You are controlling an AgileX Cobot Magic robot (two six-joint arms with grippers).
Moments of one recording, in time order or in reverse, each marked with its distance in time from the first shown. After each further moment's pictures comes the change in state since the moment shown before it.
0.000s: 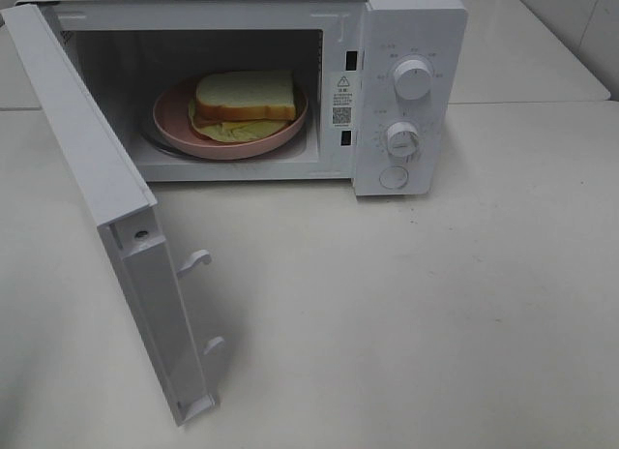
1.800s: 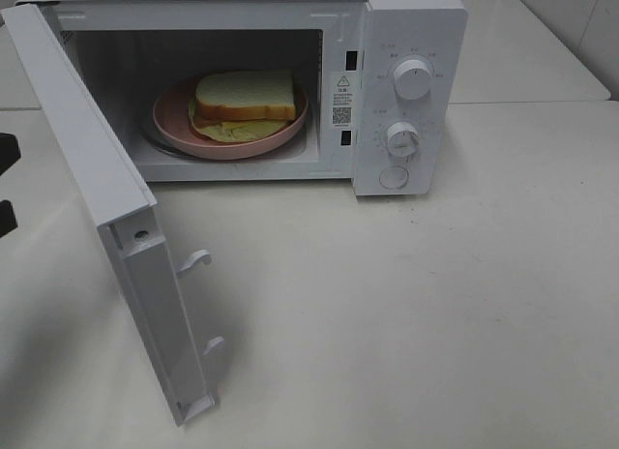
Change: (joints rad) left arm -0.135 0.971 0.288 0.626 -1.592 -0.415; right arm 0.000 0.000 0.000 0.000 0.000 0.000
